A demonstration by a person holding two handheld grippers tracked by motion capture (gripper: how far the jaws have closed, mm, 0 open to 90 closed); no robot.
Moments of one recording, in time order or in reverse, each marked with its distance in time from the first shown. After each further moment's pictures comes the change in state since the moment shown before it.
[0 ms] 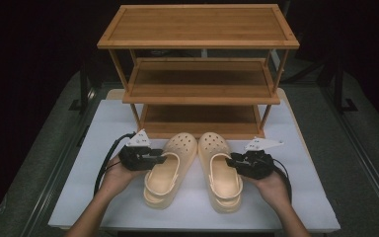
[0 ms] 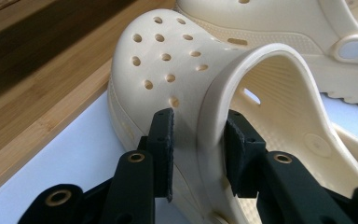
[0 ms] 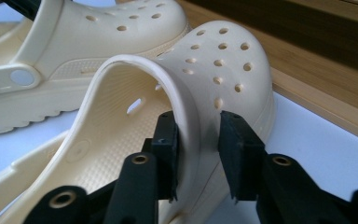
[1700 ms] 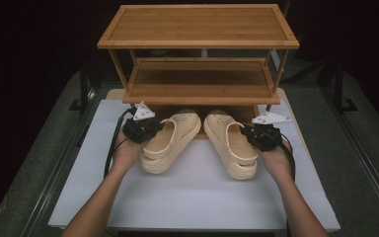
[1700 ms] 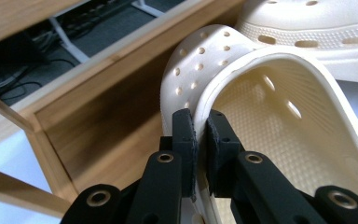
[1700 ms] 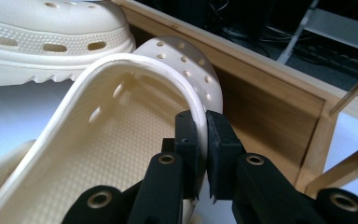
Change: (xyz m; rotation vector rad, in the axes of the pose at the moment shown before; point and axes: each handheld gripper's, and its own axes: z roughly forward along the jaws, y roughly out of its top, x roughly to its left) left arm 0.042 0.054 0.013 -0.074 0.288 -0.038; right arm -0.052 0.046 0.004 -0.076 -0.266 -0.063
